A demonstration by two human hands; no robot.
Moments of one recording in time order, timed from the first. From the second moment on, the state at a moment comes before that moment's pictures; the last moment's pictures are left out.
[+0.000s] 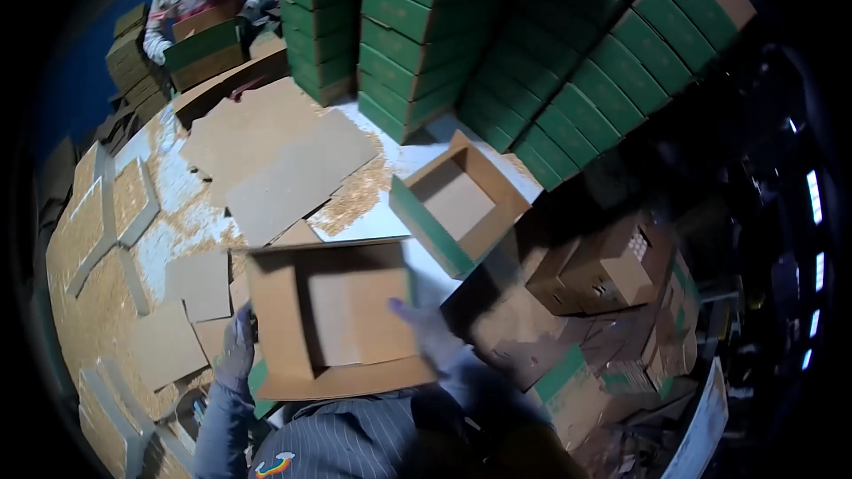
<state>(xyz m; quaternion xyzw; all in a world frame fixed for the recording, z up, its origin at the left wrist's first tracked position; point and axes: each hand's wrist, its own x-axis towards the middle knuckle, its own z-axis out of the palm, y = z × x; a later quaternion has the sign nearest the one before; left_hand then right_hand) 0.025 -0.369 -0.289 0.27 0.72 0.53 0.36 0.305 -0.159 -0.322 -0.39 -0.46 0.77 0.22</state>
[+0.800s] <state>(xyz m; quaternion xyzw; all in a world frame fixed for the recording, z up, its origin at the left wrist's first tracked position) 0.106 -0.008 -0.426 0.14 0.45 0.50 0.73 0.400 0.113 -0.352 -0.39 -0.41 0.75 0.34</state>
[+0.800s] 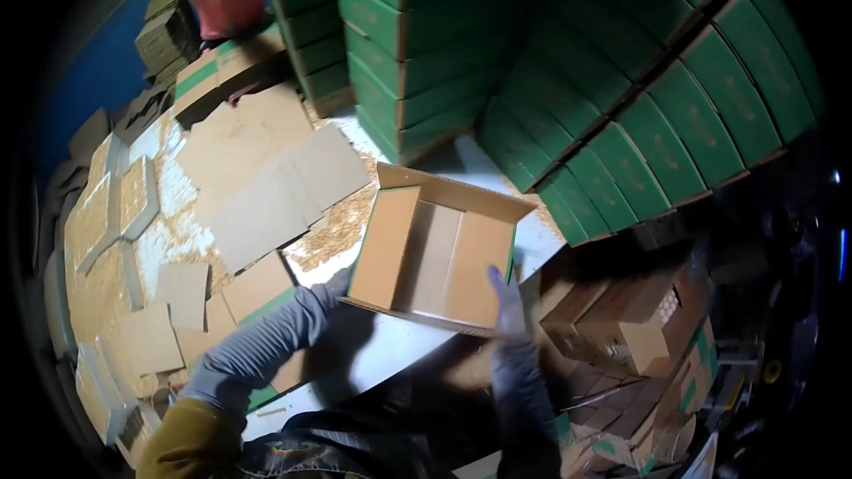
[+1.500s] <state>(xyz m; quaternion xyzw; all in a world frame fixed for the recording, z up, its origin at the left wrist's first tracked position) 0.139 -0.429 -0.418 0.44 0.86 0.13 0.23 0.167 -0.092 -0.440 -0.39 -0.81 0.43 0.08</state>
